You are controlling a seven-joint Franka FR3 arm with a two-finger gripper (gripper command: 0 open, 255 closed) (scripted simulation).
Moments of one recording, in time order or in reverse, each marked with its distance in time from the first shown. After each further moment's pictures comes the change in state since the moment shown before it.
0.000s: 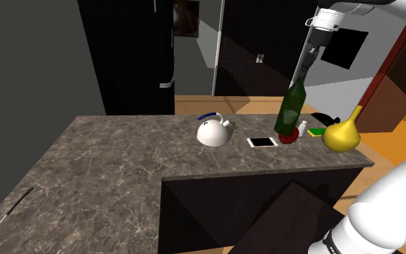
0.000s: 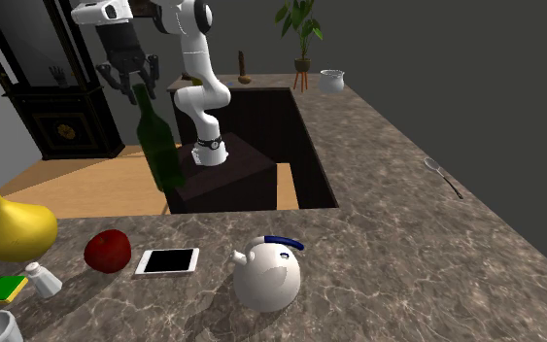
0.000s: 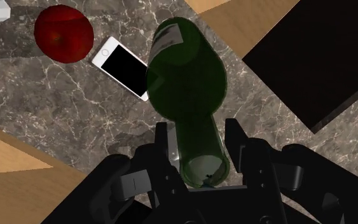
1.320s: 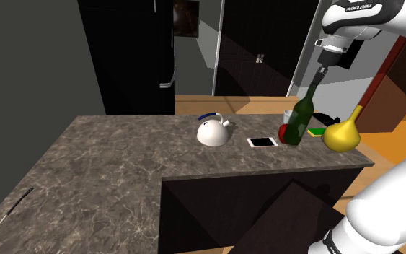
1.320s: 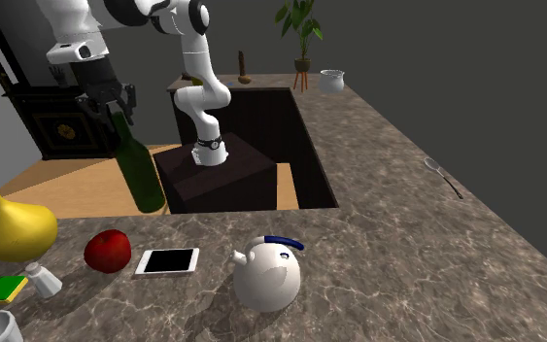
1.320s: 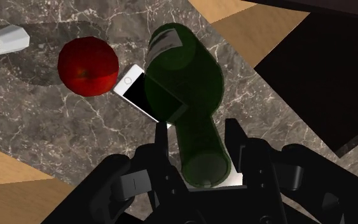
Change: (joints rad) arm -0.066 0.011 -0.083 -0.166 -0.002 0.163 -0.162
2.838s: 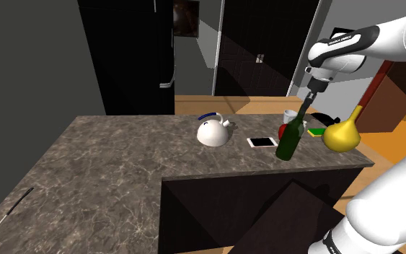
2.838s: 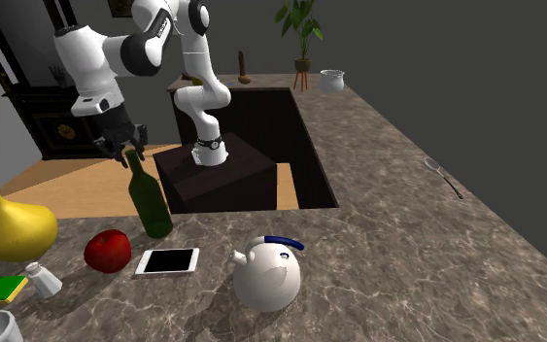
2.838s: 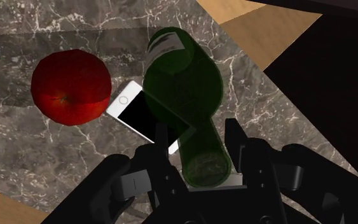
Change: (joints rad) arm -0.004 0.027 -0.008 -0.265 0.018 0.287 -0.038
